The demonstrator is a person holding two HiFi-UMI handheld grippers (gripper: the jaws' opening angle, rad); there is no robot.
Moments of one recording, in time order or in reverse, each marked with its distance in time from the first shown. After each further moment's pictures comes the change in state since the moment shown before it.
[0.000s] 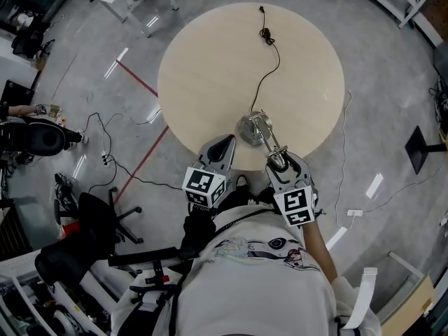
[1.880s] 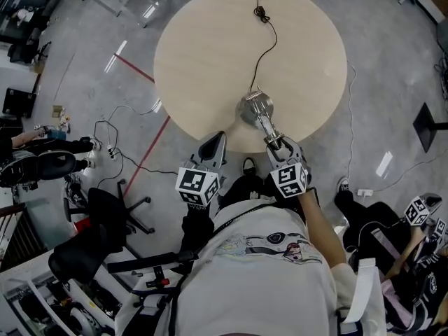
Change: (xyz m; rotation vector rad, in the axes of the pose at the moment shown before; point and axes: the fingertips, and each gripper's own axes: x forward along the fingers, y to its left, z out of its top) left arm -0.027 0.001 -0.033 -0.005 0.079 0.057; right arm 0.070 0.008 -0.107 -0.015 0.039 0.000
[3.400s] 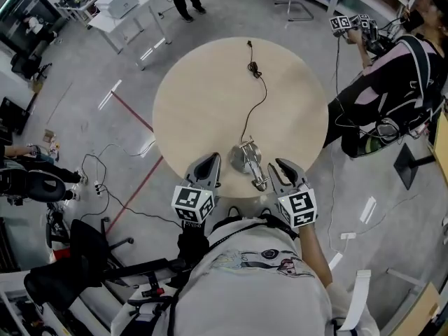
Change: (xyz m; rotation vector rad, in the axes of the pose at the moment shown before) left arm 0.026 0.019 0.060 -0.008 -0.154 -0.007; right arm -0.070 -0.069 0.144 0.133 -0.297 -0.033
